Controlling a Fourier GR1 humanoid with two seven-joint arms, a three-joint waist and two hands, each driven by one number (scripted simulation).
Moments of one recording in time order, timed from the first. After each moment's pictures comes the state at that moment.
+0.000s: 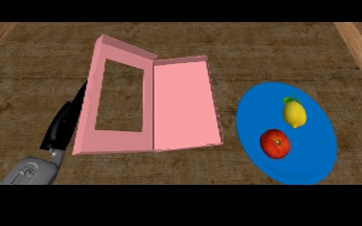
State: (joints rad) left arm -0.17 0.51 -0.34 -1.35 0.11 0.25 -0.05; right arm 0.94 -0.01 0.11 -2.05 0.86 -0.88 -0.24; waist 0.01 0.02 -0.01
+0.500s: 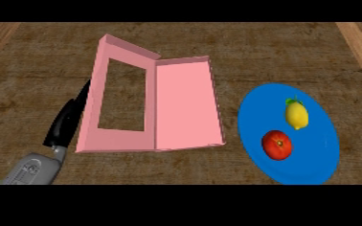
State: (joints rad) left arm -0.19 0.49 -0.34 -1.33 0.09 0.23 -0.04; right arm 0.81 0.00 0.20 -2.16 1.30 -0.62 0.32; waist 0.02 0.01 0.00
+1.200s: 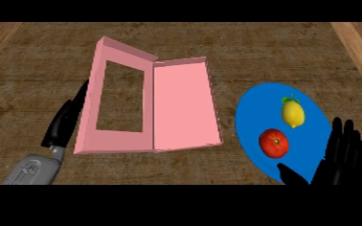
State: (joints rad) left arm -0.17 0.45 -0.25 -1.31 0.03 0.17 -0.05; right arm 0.33 -0.01 0.20 -2.00 1.49 -0.33 0.66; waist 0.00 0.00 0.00
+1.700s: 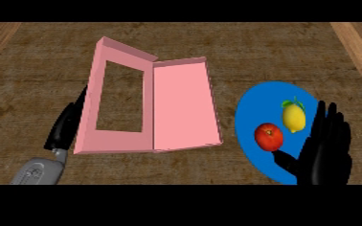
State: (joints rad) left arm -0.14 0.39 -0.20 -1.32 -0.04 0.13 -0.04; right arm 0.17 -0.01 0.15 -1.84 1.50 -0.29 0.68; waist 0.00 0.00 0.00
